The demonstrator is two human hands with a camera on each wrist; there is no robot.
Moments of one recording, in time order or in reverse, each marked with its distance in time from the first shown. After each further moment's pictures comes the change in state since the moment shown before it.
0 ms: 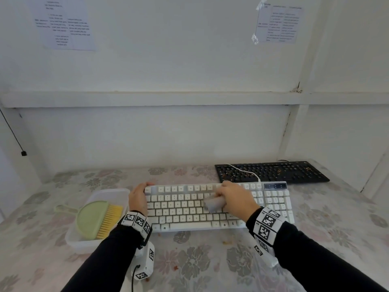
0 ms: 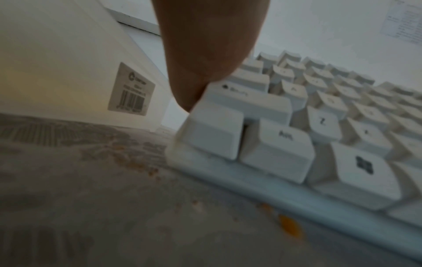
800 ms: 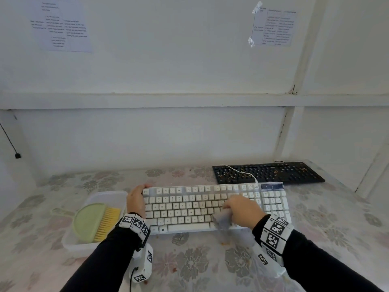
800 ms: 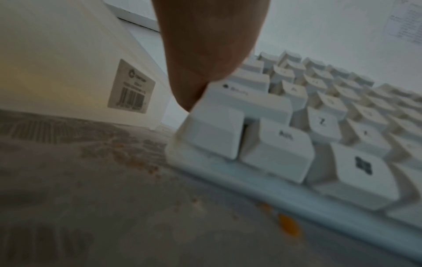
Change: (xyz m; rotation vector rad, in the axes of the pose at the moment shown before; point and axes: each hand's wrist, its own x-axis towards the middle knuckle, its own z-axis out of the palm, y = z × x) left_hand -0.002 0.004 0.001 -0.038 0.002 -0.039; right_hand -0.015 0.013 0.010 -0.015 -0.224 0.129
